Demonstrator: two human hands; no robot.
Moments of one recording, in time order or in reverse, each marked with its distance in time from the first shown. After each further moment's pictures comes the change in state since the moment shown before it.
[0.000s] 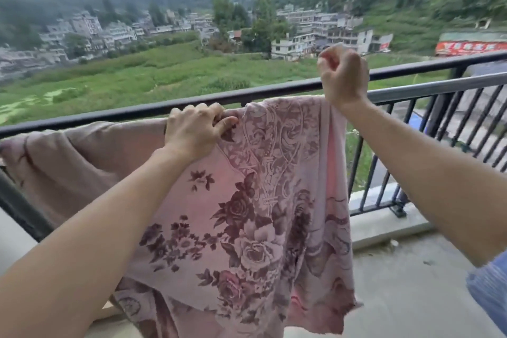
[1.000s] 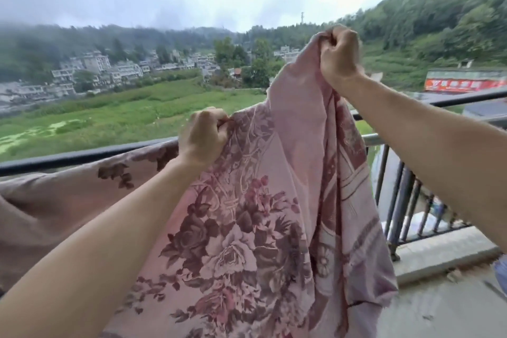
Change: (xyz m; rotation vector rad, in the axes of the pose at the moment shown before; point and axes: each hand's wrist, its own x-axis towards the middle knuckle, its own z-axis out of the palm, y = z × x) left_hand 0.084 0.132 -0.013 -0.366 0.246 -0.039; right_hand 0.144 0.029 -0.080 0.174 0.050 -0.047
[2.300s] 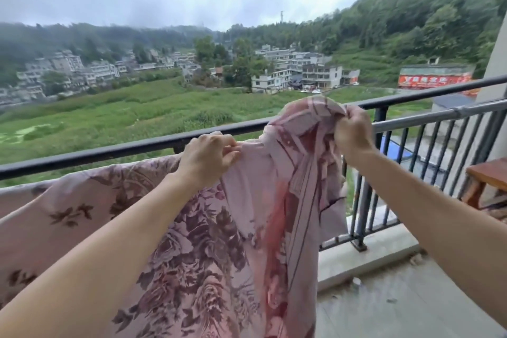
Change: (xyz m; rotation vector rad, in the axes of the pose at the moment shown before) left_hand -0.014 0.099 0.072 0.060 -0.264 0.150; right_hand -0.085 0.120 -0.130 0.148 -0.052 0.456
